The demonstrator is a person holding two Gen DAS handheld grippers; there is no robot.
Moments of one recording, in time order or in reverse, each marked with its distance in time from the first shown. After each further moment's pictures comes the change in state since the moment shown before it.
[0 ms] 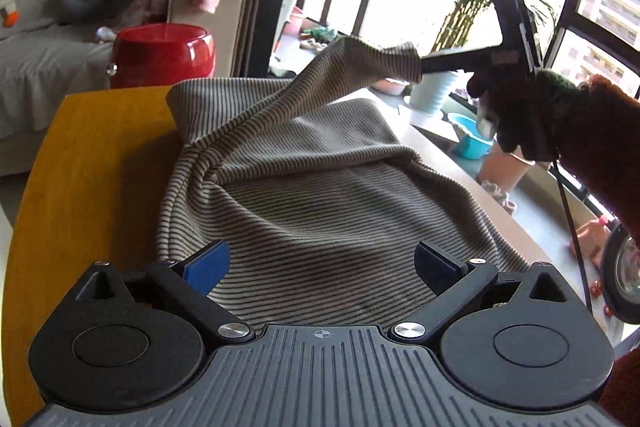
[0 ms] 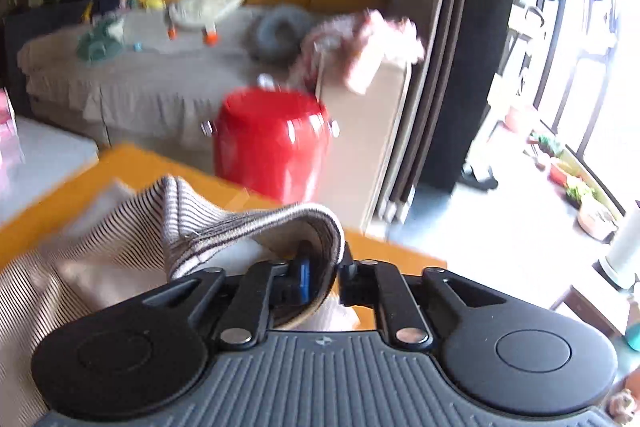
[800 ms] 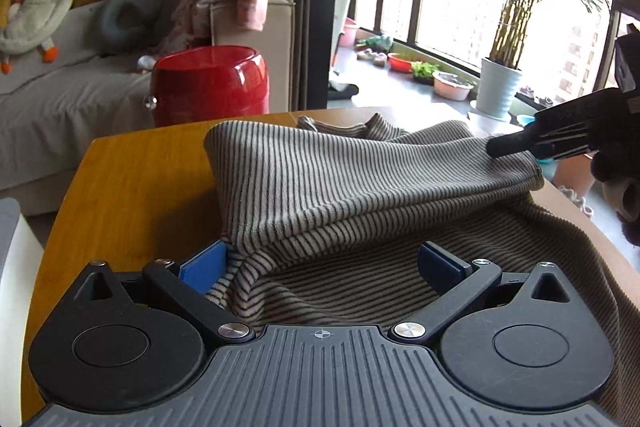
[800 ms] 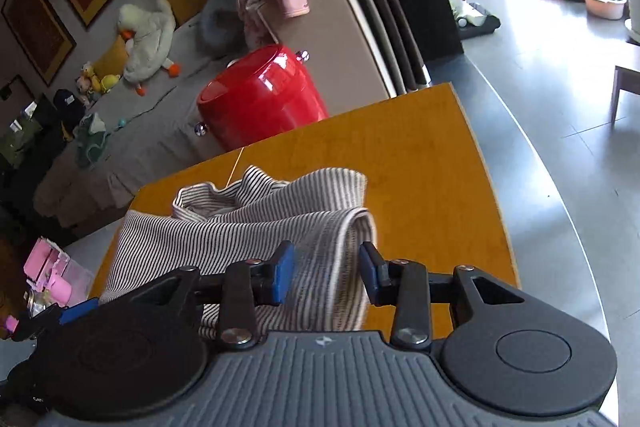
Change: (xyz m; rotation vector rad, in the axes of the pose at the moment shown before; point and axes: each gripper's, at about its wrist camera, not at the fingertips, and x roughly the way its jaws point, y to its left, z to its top) left arm 0.066 0.025 0.036 0.040 -0.052 0.219; right arm 0.012 -0.038 -0.064 0.559 0.101 0.228
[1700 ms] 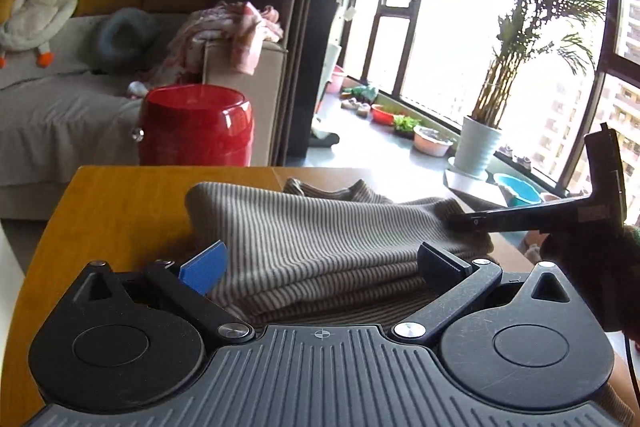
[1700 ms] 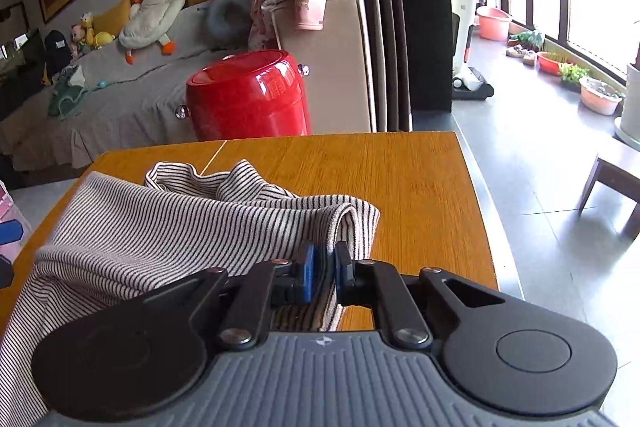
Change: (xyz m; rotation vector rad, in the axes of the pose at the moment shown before) left arm -0.001 0.004 0.020 -0.105 -0.112 -0.069; right arm 0.021 0.023 -0.015 -0.210 -0.071 -0.177
